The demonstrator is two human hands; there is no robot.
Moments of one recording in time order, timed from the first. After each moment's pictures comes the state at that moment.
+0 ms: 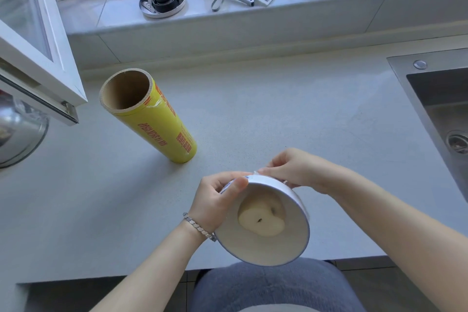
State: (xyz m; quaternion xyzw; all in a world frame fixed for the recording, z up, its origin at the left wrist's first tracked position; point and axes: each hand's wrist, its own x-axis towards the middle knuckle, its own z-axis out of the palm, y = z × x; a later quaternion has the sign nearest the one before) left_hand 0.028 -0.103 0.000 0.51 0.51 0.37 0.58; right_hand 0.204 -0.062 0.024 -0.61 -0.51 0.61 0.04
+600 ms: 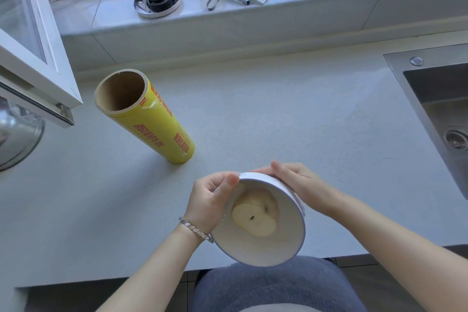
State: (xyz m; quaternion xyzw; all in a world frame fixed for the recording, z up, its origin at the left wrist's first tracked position) left_hand 0.026 -0.104 -0.004 0.45 0.54 0.38 0.60; right_hand 0.213 -0.095 0.016 -0.47 -0.52 0.67 0.24
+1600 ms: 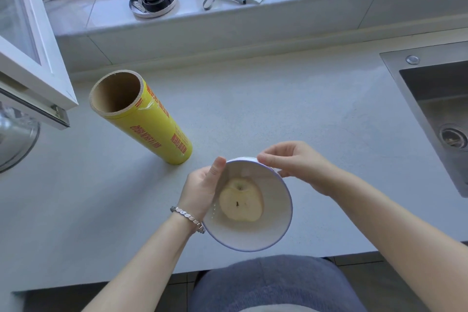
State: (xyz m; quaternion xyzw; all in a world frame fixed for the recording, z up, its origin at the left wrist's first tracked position) left_hand 0.022 -0.088 0.007 0.42 0.62 0.32 0.58; right_hand 0.216 -0.067 0.025 -0.53 -0.47 0.66 0.25
